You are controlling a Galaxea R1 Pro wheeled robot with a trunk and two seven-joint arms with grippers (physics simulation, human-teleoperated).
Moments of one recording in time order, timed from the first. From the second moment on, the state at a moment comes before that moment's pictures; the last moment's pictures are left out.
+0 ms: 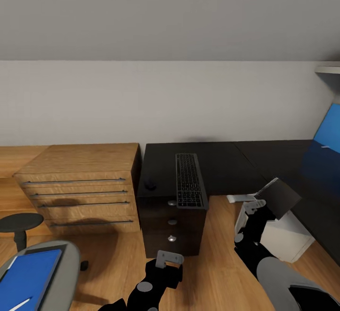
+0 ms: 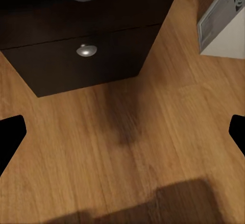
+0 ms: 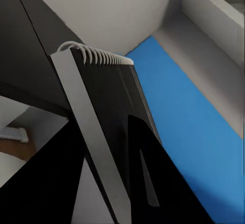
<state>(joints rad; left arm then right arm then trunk) -0.40 0.07 -1.07 -1.25 0.88 0.29 0.70 -0.76 -0.03 -0.09 -0.25 0.79 -0.05 -1.03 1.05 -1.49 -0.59</state>
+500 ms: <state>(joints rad) -0.40 0.07 -1.07 -1.25 0.89 0.29 0.70 -0.70 -0.04 -0.09 -0.25 1.00 -0.21 -1.16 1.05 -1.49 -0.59</state>
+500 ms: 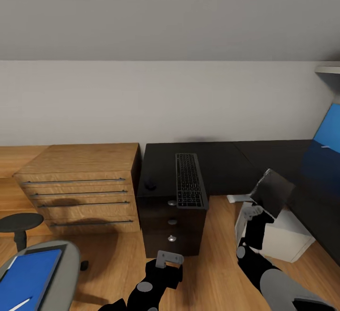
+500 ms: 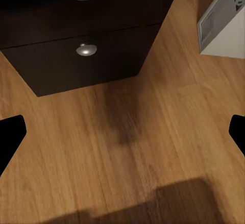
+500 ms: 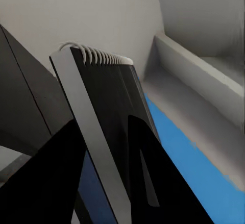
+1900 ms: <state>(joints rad) -0.40 0.03 -1.07 -1.16 0.89 0.29 0.70 -0.61 -0.06 -0.10 -0.44 1.28 -0.54 -1.03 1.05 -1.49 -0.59</state>
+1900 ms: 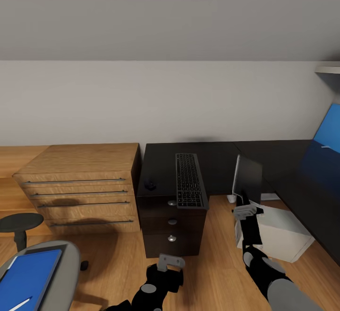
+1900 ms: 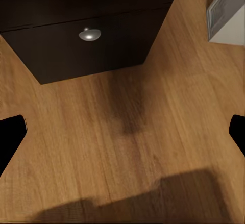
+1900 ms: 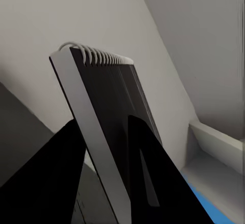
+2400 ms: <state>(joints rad) -0.40 0.00 -1.06 -1.11 0.88 0.29 0.70 -0.52 0.00 -0.11 -0.80 1.01 -0.18 -0.59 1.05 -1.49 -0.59</state>
